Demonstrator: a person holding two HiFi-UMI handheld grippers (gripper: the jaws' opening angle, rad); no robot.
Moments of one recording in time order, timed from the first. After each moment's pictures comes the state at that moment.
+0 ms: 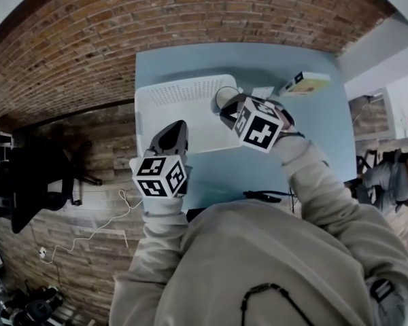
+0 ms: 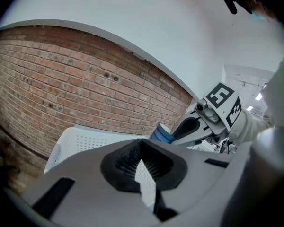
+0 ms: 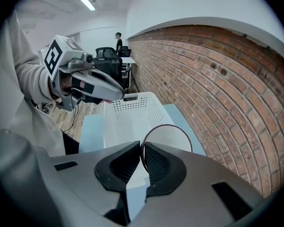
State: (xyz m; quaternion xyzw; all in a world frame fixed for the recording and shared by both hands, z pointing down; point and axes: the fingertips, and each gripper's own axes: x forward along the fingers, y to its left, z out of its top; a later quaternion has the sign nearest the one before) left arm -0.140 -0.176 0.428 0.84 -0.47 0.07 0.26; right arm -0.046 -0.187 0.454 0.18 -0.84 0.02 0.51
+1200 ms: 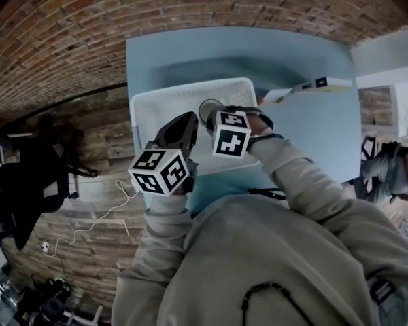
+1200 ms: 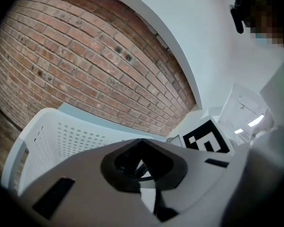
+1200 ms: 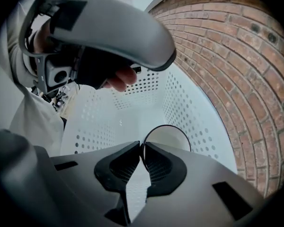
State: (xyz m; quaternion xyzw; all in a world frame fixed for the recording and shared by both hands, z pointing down) left arm -0.135 -0.269 0.482 0.83 -0.40 0.04 0.38; right arm -0.112 -0.234 0.586 0.06 -0.82 0.06 0.57
